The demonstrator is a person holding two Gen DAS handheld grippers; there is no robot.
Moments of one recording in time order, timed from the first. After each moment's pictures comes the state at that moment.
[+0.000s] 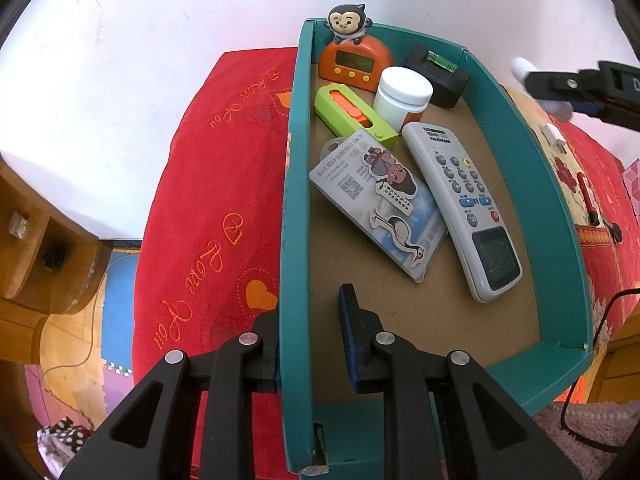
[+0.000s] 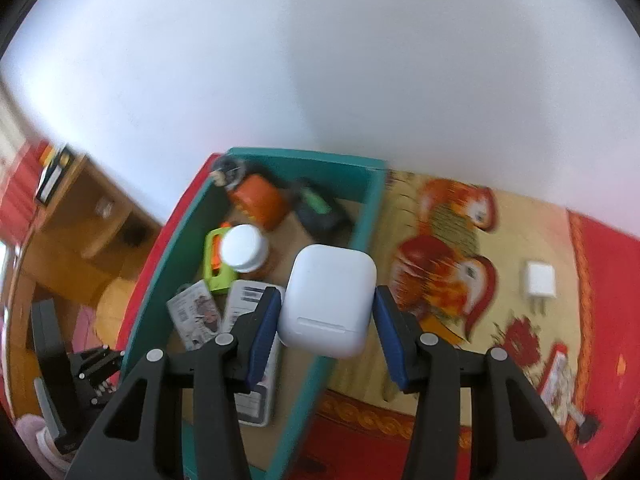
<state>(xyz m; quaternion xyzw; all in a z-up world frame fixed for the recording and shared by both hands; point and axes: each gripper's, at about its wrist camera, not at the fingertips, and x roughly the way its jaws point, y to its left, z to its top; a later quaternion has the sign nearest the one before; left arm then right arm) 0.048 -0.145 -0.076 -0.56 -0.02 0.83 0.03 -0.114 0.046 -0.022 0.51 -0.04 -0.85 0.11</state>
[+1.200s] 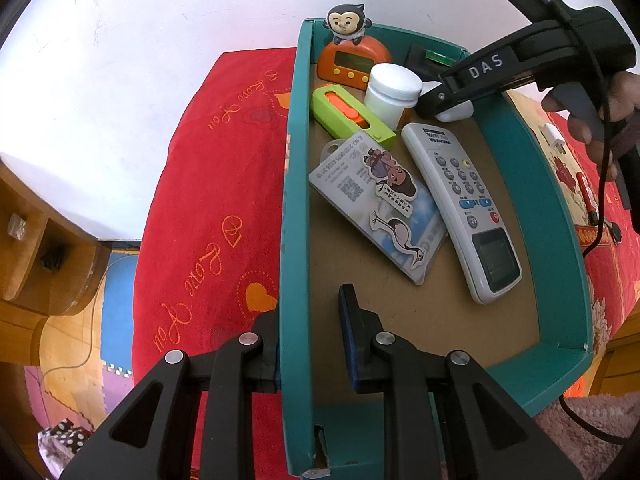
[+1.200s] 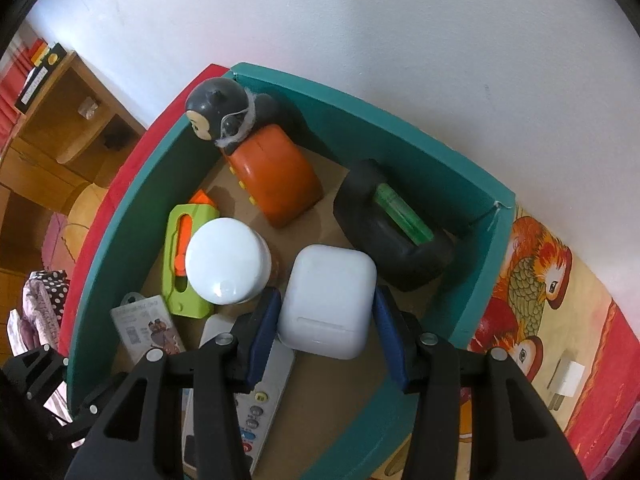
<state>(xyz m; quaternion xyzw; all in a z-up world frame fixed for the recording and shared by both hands) 0.048 -0.144 -0.075 -0.56 -0.02 0.83 0.03 -0.193 -0.015 -0.085 0.61 0.09 -0.78 0.14</state>
